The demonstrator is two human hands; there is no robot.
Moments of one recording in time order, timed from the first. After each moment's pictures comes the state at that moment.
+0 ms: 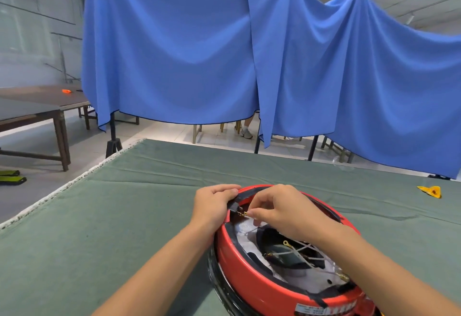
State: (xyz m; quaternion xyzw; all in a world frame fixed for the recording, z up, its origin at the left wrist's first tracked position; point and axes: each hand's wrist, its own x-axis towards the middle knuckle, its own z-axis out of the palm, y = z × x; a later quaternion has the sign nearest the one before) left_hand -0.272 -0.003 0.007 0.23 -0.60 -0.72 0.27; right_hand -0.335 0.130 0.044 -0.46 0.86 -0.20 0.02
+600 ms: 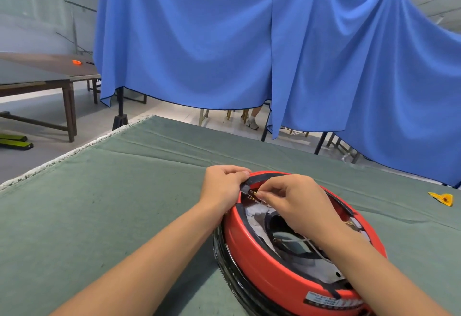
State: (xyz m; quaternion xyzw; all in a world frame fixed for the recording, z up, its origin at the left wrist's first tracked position) left_hand -0.273 -0.005 0.001 0.23 -0.62 -0.69 0.28; right_hand -0.332 0.127 0.027 -0.44 0.87 -0.21 -0.10
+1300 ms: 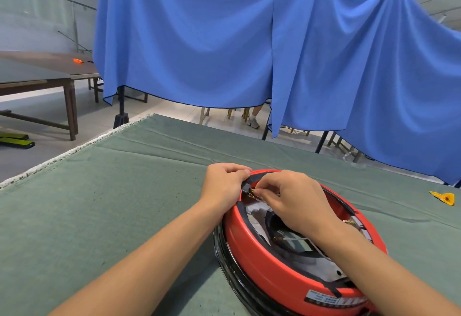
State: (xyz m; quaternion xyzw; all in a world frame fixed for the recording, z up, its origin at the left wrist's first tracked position) left_hand -0.272 -0.005 0.000 0.23 -0.64 -0.67 0.29; right_hand -0.330 0.122 0.027 -0.46 0.86 -0.15 -0.16
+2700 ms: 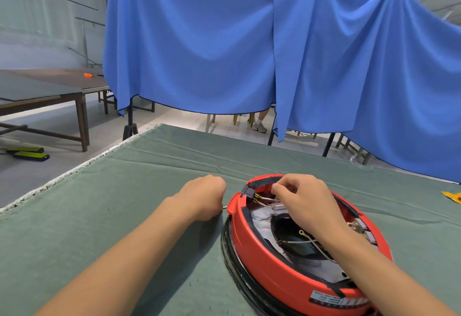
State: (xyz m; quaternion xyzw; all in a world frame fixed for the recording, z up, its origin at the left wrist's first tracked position) left_hand -0.256 -0.060 -0.007 0.18 -0.98 -0.09 0.07; right_hand -0.331 0.126 0.026 -0.33 0.89 -0.30 -0.09
